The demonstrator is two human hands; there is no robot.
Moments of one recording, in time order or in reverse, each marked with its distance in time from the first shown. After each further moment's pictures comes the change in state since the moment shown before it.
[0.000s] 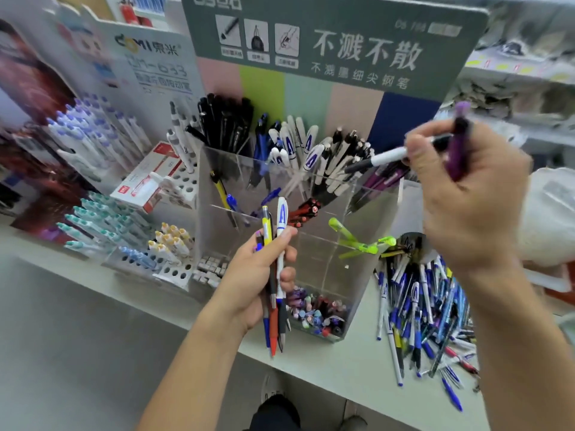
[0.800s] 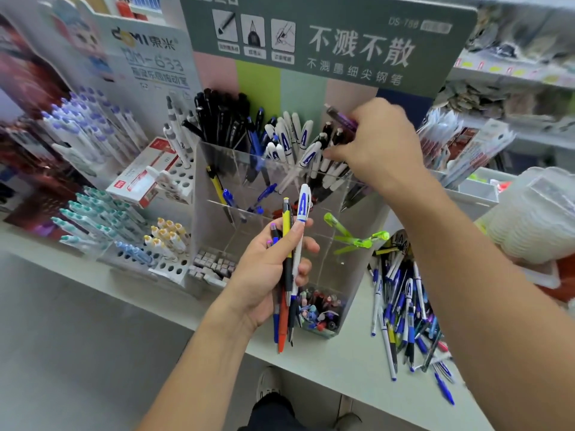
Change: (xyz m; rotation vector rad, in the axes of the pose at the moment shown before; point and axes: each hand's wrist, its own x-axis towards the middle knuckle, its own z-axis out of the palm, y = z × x) left_hand -0.008 -0.005 0.016 0.010 -0.132 0.055; right_hand 0.060 0.006 0.064 -0.641 -0.427 0.190
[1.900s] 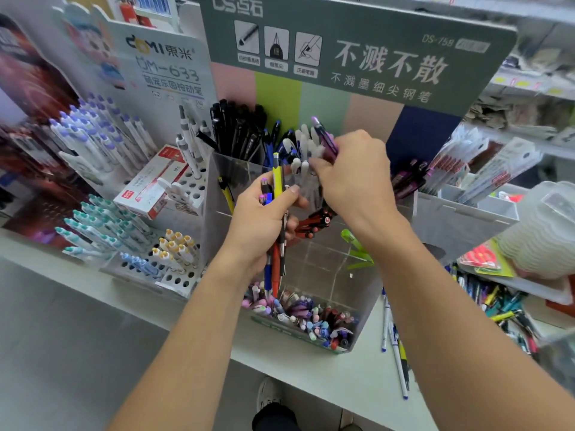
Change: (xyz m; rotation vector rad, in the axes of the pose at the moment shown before) left_hand 0.056 0.053 -0.018 0.247 0.139 0.279; right_hand -0.008 -0.040 0.048 0.188 0.069 0.055
